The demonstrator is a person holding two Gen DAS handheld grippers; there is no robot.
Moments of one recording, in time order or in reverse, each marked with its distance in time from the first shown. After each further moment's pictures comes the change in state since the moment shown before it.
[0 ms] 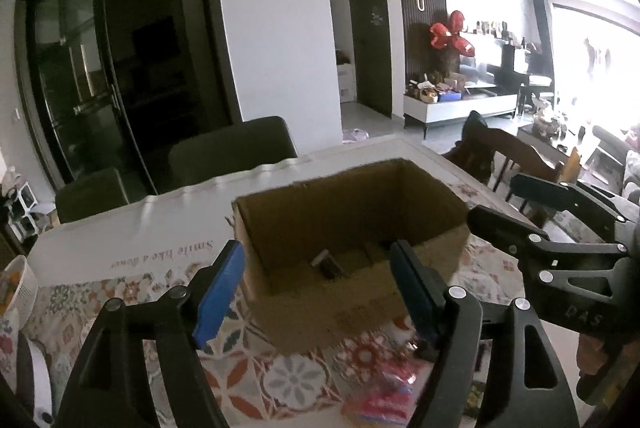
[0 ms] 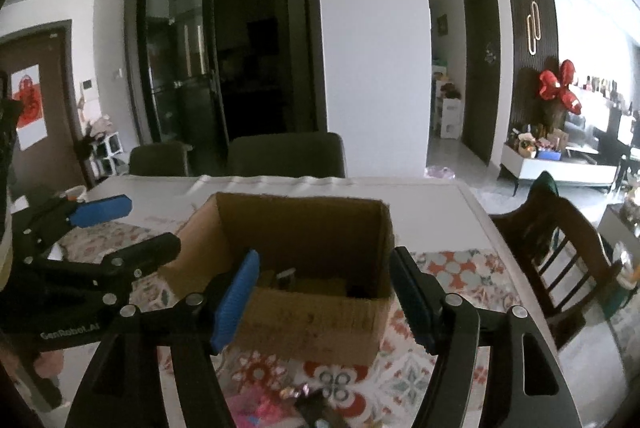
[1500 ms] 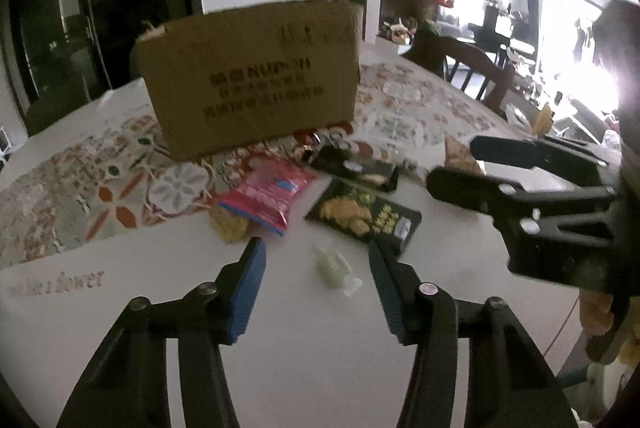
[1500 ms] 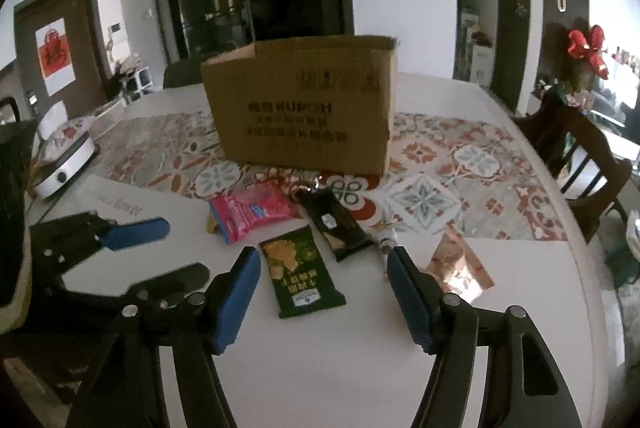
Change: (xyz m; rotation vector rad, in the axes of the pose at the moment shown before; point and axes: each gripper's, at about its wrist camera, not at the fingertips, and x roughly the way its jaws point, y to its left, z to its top) left arm -0.016 -0.095 -0.177 -0.041 0.207 -0.118; right arm -0.052 -0.015 -0.159 -0.051 0.225 0.110
